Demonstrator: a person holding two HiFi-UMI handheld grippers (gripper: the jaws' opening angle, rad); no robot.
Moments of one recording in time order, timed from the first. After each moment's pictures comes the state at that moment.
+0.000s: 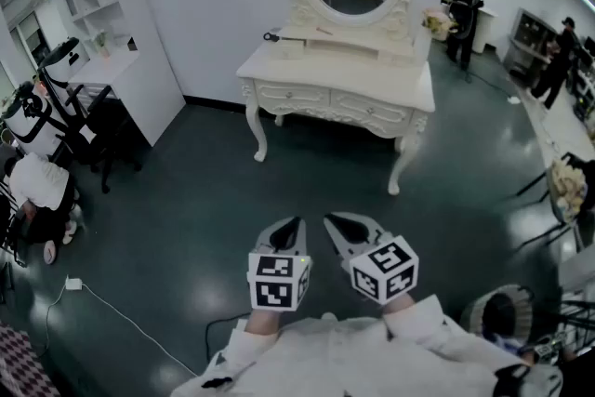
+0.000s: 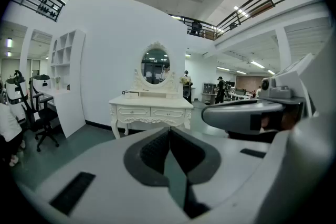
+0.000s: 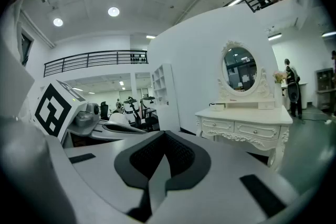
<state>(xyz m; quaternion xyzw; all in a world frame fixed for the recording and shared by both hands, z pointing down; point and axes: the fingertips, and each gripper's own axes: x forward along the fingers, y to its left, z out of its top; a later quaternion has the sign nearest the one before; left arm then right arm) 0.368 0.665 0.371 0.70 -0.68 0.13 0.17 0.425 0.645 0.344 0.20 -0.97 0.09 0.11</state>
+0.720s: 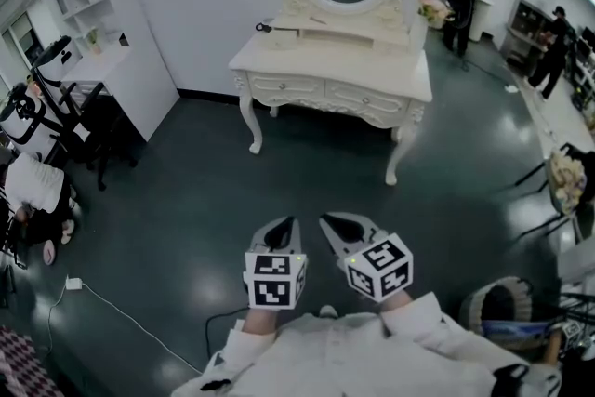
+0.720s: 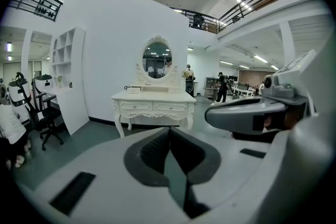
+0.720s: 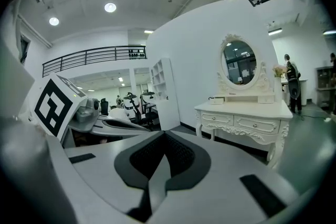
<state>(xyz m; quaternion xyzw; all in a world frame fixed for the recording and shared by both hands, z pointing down) 0.364 0.661 0.390 0.68 -0.69 0.15 0.19 0.424 0.641 0.367 0.19 -0.97 0.10 0.14</state>
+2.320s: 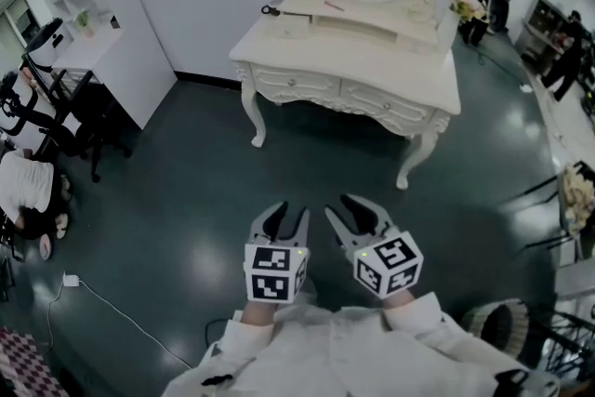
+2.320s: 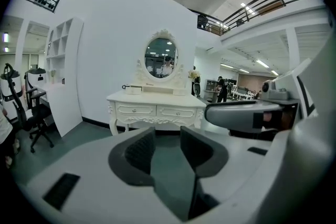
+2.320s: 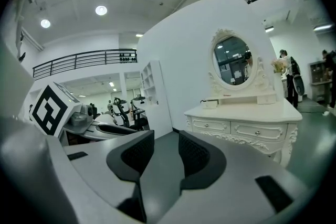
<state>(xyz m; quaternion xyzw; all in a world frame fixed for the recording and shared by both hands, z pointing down) 0.282 0.524 0.413 0.69 -0.68 0.14 0.20 0.350 0.493 0.386 0.22 -0.96 0.11 0.11</state>
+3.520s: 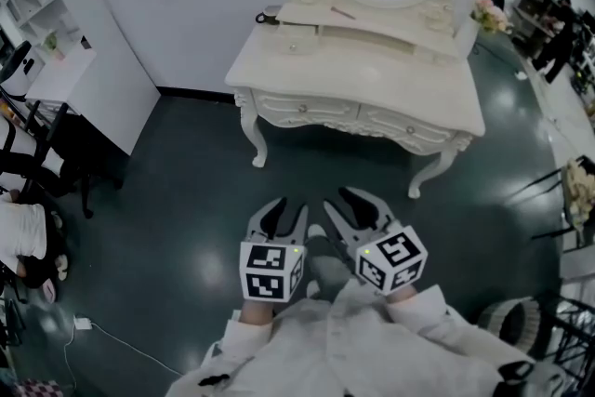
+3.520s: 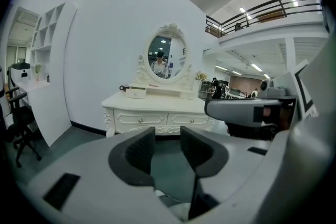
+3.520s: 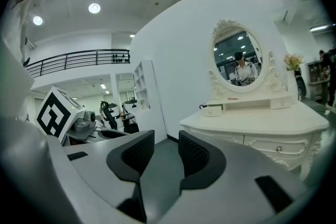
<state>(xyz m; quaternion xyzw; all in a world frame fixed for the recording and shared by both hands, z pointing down) 0.116 0.384 0.419 0.73 -0.64 0.13 0.21 0.182 0.359 0.380 0.25 -0.96 0.12 0.09</state>
